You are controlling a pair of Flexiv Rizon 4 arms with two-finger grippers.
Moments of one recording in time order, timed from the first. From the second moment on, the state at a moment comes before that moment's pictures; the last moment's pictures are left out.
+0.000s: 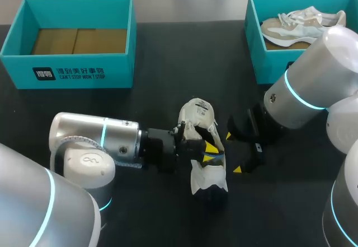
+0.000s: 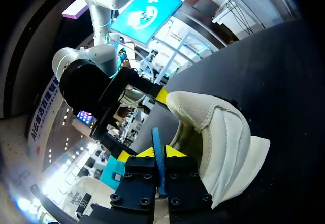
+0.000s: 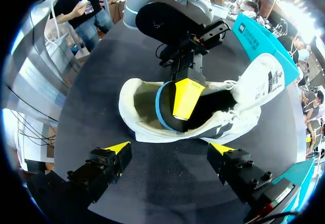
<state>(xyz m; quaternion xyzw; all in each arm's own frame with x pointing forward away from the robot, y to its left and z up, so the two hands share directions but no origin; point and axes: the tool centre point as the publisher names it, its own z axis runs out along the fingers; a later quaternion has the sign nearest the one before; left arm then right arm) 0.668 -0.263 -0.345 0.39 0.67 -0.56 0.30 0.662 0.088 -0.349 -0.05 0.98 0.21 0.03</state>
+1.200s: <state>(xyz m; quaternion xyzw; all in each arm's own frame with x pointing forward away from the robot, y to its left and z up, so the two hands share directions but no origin) 0.662 -0.254 -0.354 0.37 0.72 -0.53 0.25 0.662 0.088 -0.349 -0.05 0.98 0.21 0.03</state>
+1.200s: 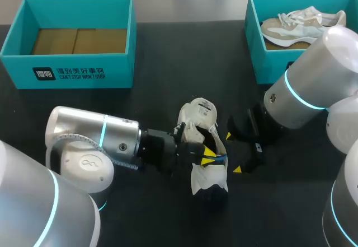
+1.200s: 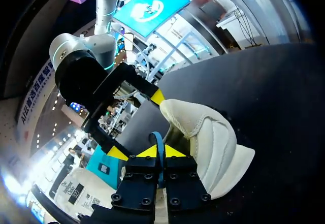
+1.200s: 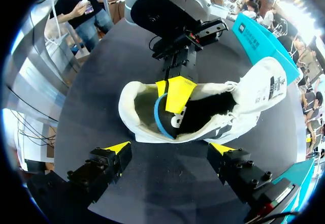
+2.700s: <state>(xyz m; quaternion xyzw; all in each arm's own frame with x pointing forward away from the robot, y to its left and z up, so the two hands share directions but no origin) 0.648 -0.262 -0.326 0.22 0.72 -0.63 0.20 0.662 0.088 -0.349 -0.05 0.98 0.21 0.03</state>
